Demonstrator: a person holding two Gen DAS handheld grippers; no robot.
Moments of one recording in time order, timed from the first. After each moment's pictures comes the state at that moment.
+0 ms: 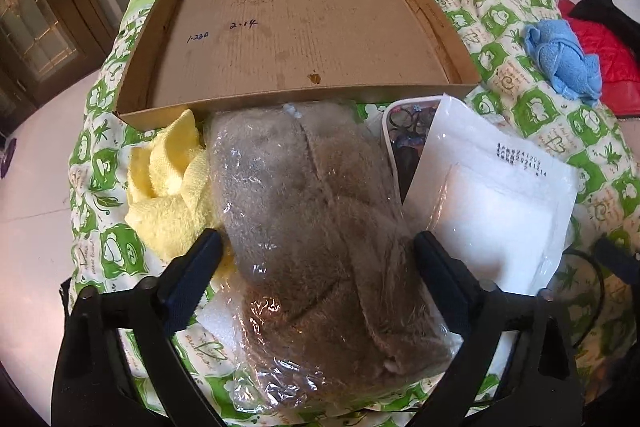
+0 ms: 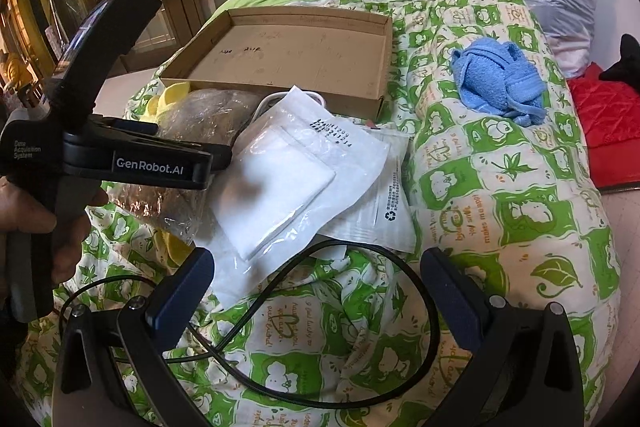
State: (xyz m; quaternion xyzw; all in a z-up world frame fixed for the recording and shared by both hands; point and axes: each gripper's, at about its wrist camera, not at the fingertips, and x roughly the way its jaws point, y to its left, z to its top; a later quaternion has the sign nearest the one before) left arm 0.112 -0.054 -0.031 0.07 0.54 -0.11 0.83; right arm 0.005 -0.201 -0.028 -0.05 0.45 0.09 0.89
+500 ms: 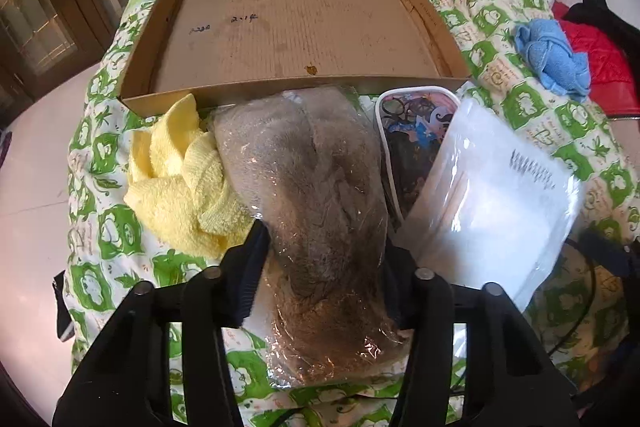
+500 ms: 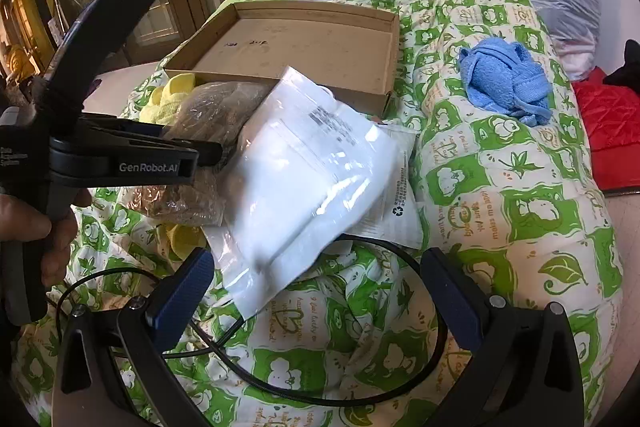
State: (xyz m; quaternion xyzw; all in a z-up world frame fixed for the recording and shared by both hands) left arm 0.095 -0.048 -0.025 0.05 0.54 -0.11 0.83; right arm 0.003 -0.198 -0.029 -0.06 0.46 0.09 0.88
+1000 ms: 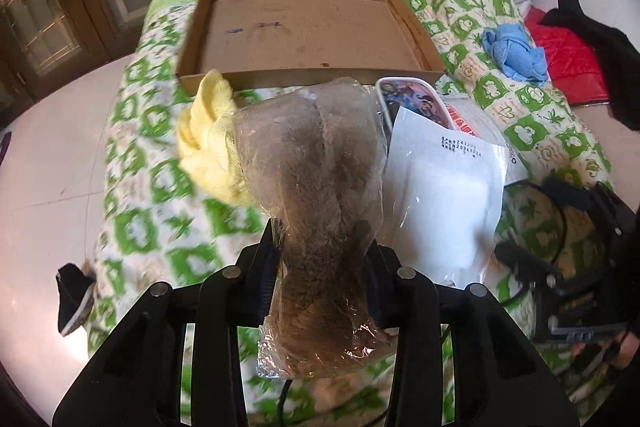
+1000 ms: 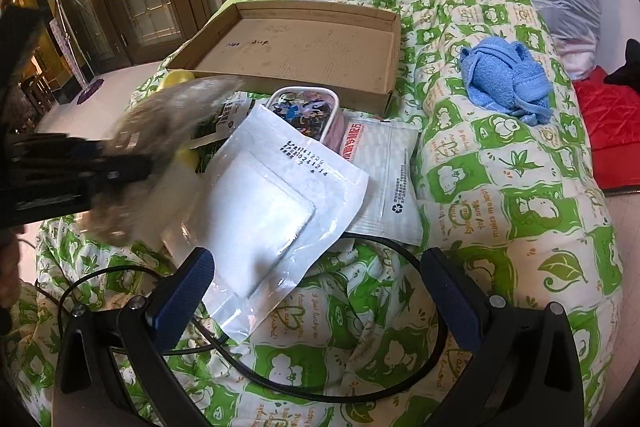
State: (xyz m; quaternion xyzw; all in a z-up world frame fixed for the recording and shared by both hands) left arm 0.035 -0.002 0.011 0.04 0.52 -0.13 0.84; right arm 0.002 -0.197 -0.027 -0.05 0.46 0.10 0.88
